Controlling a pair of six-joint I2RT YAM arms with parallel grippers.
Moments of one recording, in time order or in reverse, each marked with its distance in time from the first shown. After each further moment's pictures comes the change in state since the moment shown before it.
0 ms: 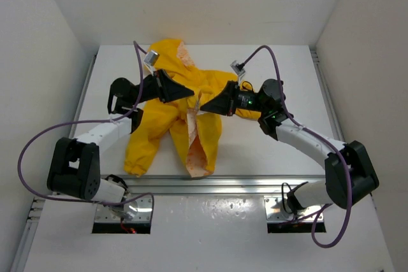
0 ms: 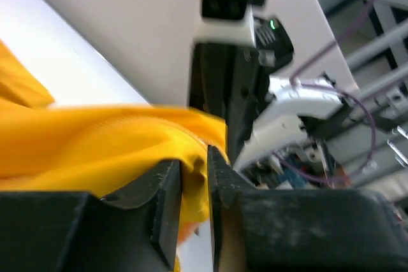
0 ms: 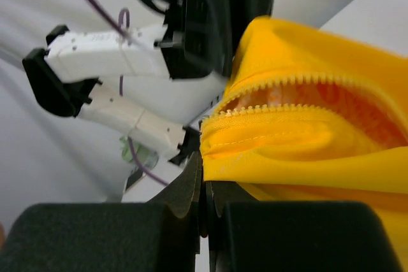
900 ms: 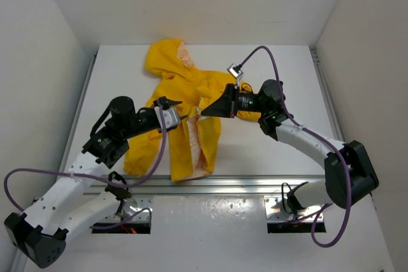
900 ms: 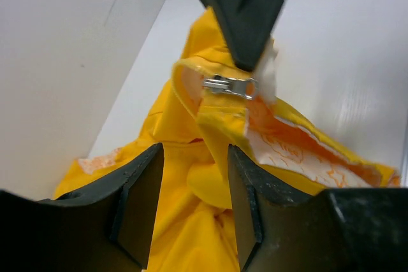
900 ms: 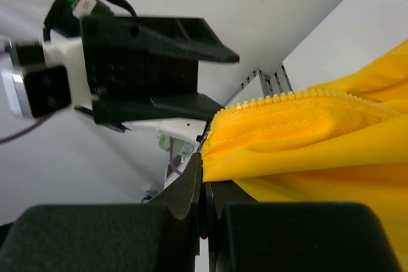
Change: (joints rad) left arm -0.272 -0.589 0.045 -1.215 -0.531 1.847; right arm -0.002 0.000 -0.013 -0.014 -0.095 0.161
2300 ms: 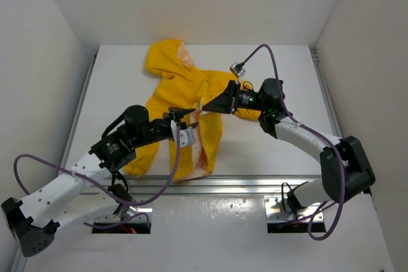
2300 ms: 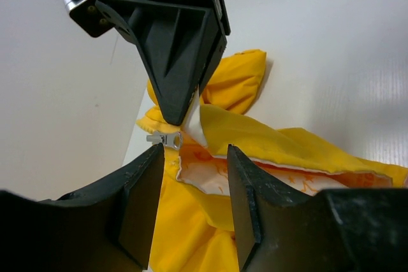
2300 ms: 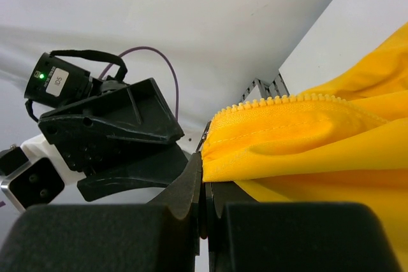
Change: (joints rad) left arm -0.267 0.001 -0.018 0.005 -0.197 0.210; right arm -0.038 0.044 0.000 0.023 0.036 0.093
